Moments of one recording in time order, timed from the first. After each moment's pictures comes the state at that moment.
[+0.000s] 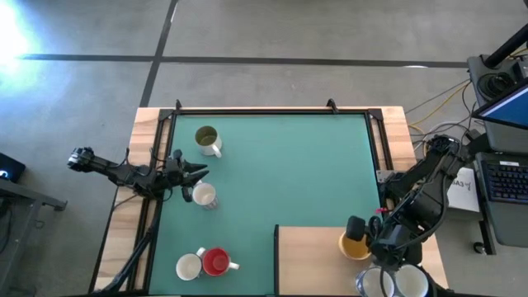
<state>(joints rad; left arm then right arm) -0.33 0.10 0.03 0.04 -0.67 -0.17 0.83 1.44 1.60 -1.36 -0.16 -0.34</state>
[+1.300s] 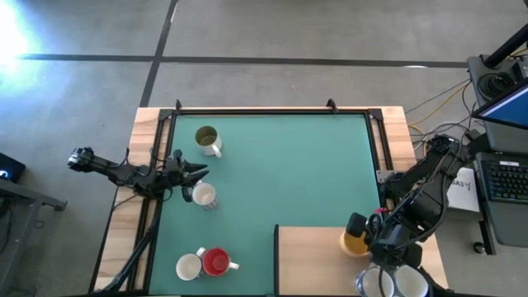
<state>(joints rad) -0.33 0.10 0.03 0.04 -0.67 -0.17 0.83 1.44 1.59 -1.36 -0.16 -0.19</state>
